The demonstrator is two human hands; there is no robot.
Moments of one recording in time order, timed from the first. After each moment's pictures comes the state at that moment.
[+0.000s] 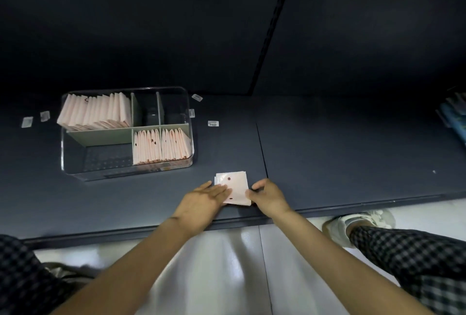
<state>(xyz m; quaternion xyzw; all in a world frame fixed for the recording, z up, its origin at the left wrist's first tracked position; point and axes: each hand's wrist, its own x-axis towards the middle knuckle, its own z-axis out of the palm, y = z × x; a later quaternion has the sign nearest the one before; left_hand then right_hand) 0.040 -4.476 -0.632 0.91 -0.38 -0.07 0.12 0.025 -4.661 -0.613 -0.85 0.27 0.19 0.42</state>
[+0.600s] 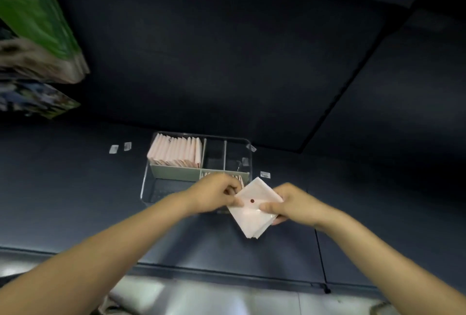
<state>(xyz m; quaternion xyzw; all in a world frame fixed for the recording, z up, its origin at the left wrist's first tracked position) 0.125 -4.366 -0.514 0.88 -0.23 -0.20 0.36 0.100 -4.575 -0.484 -0.82 -0.02 0.33 0.46</state>
